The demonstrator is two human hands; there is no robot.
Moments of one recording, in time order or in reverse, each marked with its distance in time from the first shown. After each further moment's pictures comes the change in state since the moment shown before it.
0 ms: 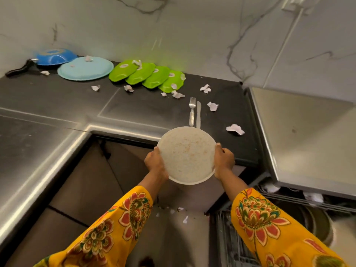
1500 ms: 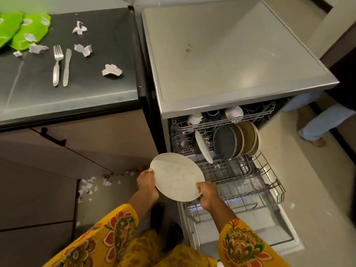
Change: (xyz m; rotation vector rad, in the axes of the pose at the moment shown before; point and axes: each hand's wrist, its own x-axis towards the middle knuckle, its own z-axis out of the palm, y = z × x) left_hand -0.152 -0.303 0.087 0.480 -0.020 -0.342; right_hand 0.000 0.269 -0.279 0.347 -0.065 0.853
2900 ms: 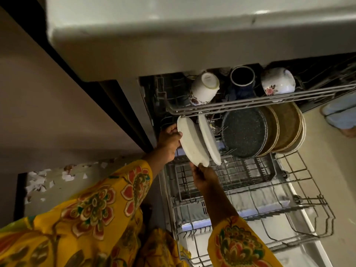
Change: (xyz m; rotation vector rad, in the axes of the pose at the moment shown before) left_hand 0.276 -0.052 0.208 0.196 -0.405 0.105; right_hand 0.316 0.017 0.038 0.528 -0.278 -0.200
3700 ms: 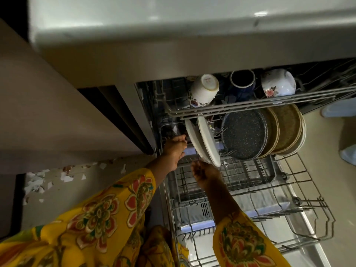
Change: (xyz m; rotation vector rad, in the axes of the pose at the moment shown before) left_hand 0.004 -0.024 0.002 0.122 -0.031 -0.116; right_hand 0.007 -0.027 0.019 -0.023 0.256 0.267
